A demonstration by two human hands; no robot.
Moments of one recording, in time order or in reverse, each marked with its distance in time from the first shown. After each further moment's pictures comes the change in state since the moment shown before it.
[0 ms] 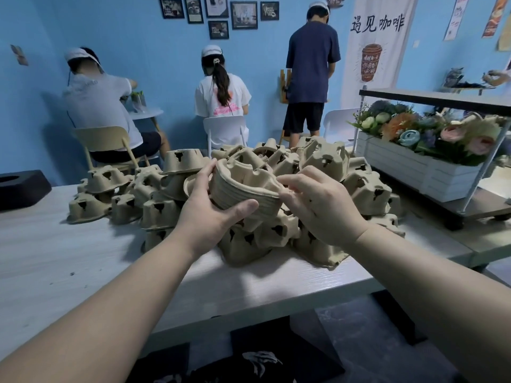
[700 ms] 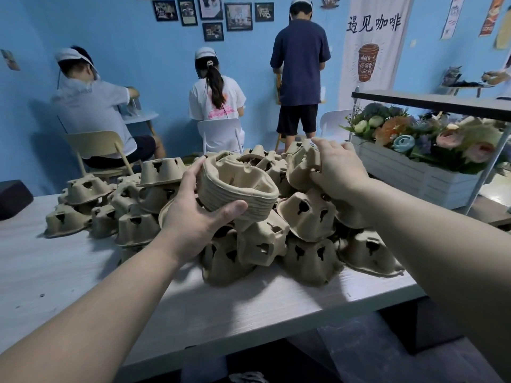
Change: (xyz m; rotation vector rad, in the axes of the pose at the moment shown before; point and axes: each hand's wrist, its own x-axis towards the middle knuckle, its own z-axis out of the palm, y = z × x) left_hand 0.029 0.000 0.017 0.015 0.023 0.035; right_hand 0.055 0.115 -0.008 -0.369 -0.342 0.541
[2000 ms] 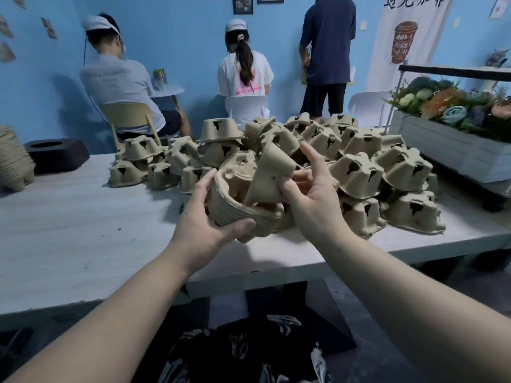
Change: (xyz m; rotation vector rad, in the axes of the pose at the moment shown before) left_hand -0.109 -0.030 -0.076 0.104 0.027 -0.102; right_hand -0.155 -0.159 0.041 1.133 0.121 -0.033
